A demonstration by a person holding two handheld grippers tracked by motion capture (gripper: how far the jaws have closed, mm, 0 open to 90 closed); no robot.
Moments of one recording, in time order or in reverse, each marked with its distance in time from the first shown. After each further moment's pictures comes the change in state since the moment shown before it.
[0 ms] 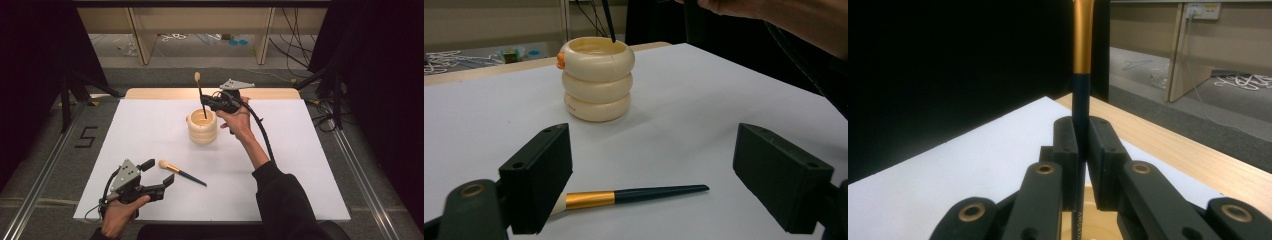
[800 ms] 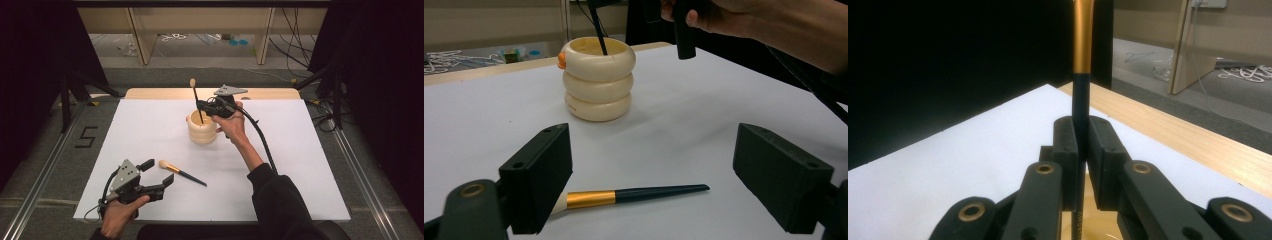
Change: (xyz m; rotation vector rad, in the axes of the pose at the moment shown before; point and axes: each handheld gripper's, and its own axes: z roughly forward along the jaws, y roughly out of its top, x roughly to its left) left arm 0.000 0.000 -0.001 -0.001 0.002 -0.003; right arm 0.004 -0.017 0.017 0.031 0.003 -0.006
